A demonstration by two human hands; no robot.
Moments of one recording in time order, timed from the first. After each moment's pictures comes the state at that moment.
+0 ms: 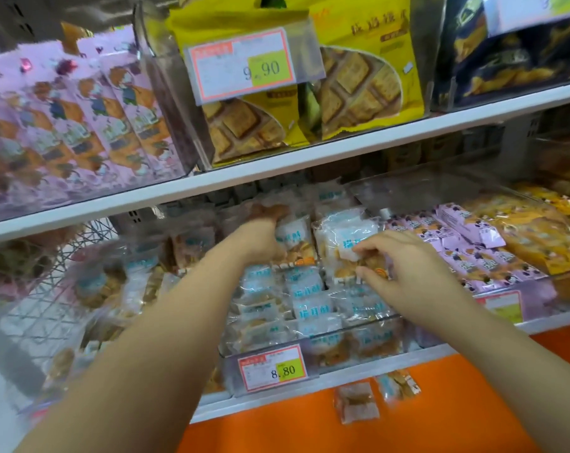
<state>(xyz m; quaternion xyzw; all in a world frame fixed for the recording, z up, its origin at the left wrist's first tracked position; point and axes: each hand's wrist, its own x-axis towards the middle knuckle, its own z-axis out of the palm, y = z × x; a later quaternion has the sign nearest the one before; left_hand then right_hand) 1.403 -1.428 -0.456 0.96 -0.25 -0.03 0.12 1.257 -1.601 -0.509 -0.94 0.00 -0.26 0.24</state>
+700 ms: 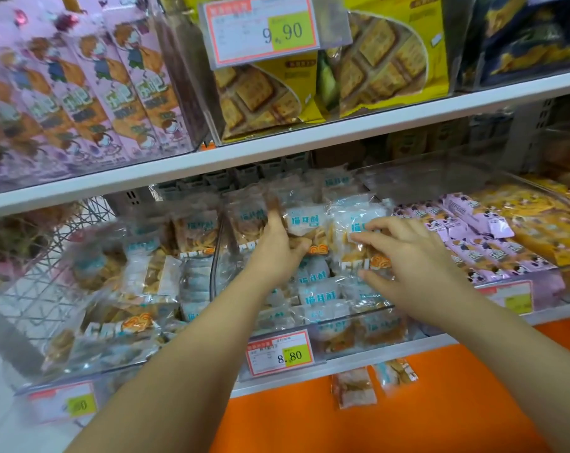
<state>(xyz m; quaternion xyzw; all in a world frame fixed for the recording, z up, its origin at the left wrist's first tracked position) 1.380 -1.431 -0.510 0.91 -0.18 -0.03 0.37 1.253 -1.590 -0.511 -0.97 0.00 -0.21 0.15</state>
